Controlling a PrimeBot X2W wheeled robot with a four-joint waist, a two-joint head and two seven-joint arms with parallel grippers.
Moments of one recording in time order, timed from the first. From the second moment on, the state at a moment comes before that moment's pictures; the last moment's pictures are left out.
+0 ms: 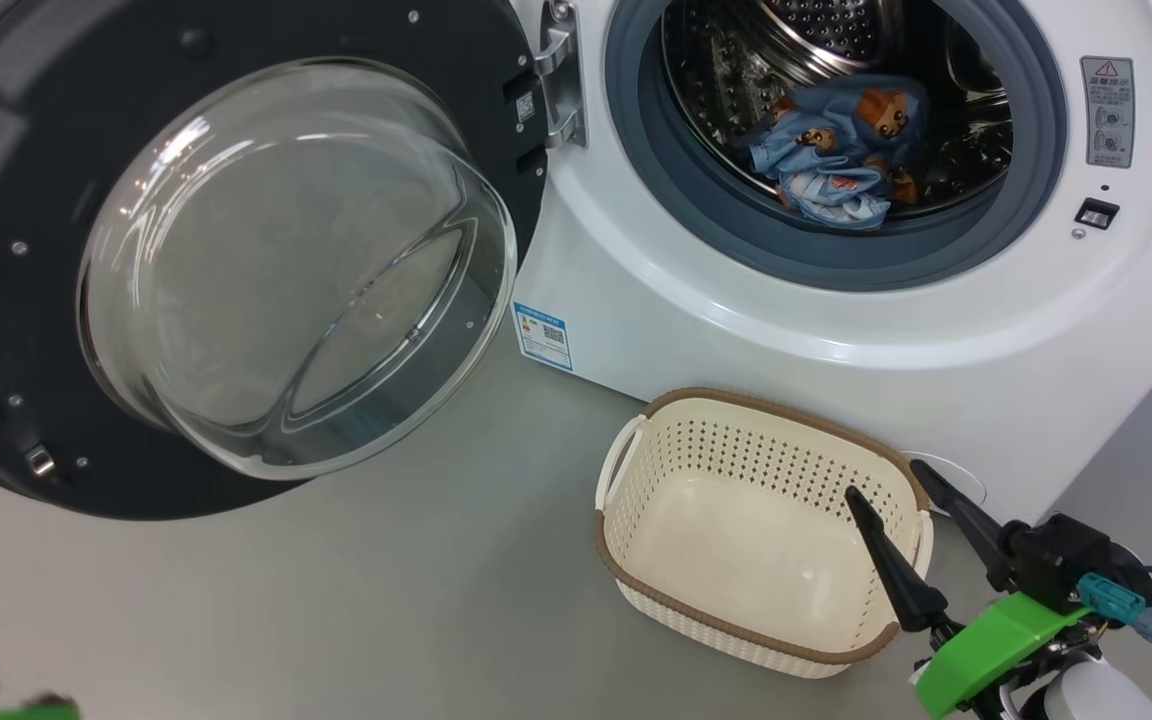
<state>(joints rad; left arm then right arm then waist) 0.06 0.03 0.32 0.01 -0.41 -0.10 -0.26 -0.18 -0.32 0.27 0.29 0.36 0.13 -0.25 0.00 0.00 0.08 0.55</state>
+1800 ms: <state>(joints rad) -0.87 0.66 0.10 0.87 -1.32 -0.13 0.57 -0.19 -0.34 0.28 0.26 0.35 0.13 -0.25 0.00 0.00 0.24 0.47</state>
